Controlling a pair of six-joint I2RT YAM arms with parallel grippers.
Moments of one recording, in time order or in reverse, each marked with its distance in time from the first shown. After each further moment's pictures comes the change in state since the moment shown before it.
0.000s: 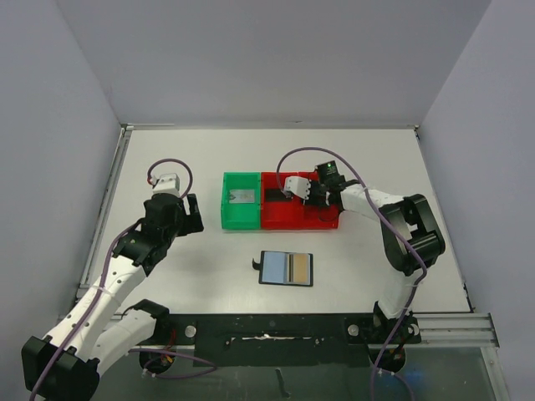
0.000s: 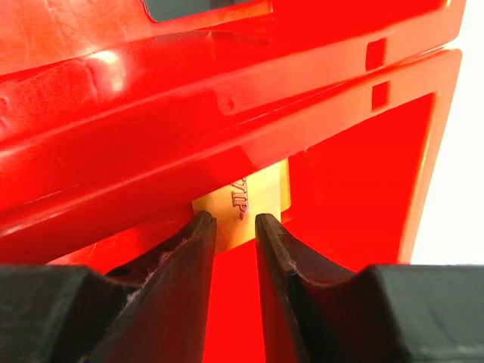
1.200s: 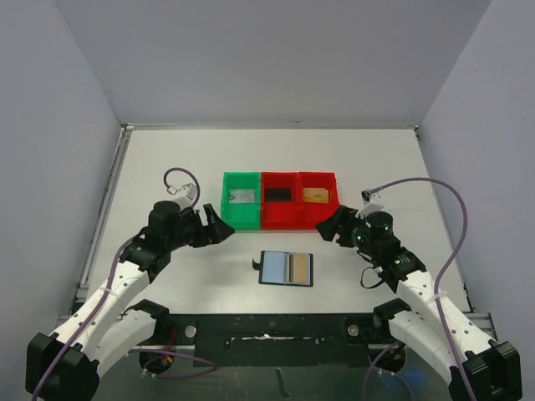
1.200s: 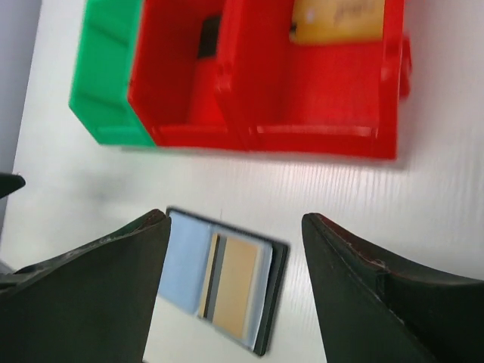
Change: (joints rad) left arm 0.003 -0.026 -0.138 0.193 0.540 -0.203; right arm -0.012 -1.046 -0.594 0.074 -0.034 1.624
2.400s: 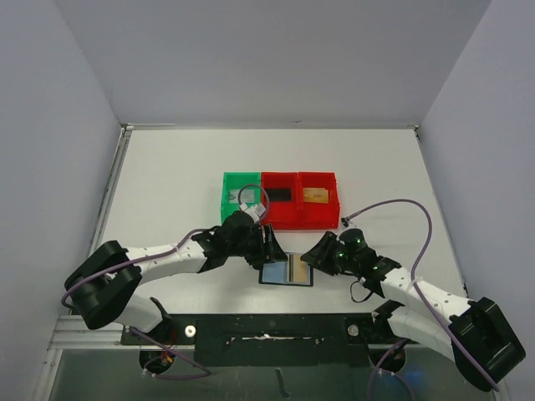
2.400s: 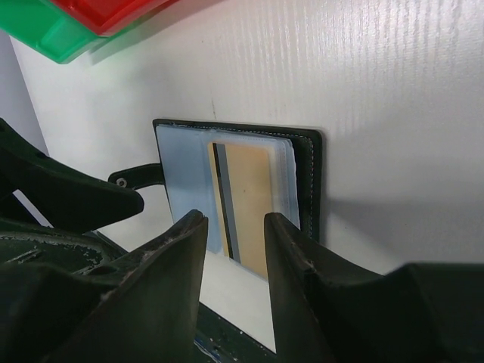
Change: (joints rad) left arm -0.486 0.574 0.085 0.378 0.003 -0.385; right arm 0.199 0.183 -0.234 0.114 -0.082 0.503
